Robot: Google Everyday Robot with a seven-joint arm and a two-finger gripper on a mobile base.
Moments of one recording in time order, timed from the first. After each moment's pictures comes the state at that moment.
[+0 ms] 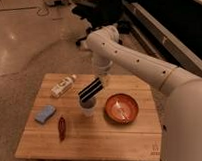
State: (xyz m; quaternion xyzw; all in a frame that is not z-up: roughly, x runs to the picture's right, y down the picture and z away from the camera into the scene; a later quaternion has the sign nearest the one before) arm -0.002 -0.021 0.740 -0.28 -0.12 -0.31 0.90
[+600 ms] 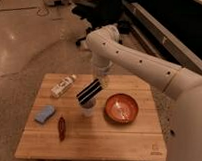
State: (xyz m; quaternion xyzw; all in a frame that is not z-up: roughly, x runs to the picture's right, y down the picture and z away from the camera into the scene) arm 0.002 -0.015 0.729 -0.28 -0.13 -0.32 0.90
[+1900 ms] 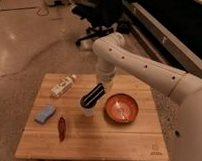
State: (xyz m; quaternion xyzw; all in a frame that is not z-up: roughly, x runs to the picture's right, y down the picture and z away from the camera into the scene) arm 0.021 0.007 0.748 -0.29 -0.14 -0.31 0.90
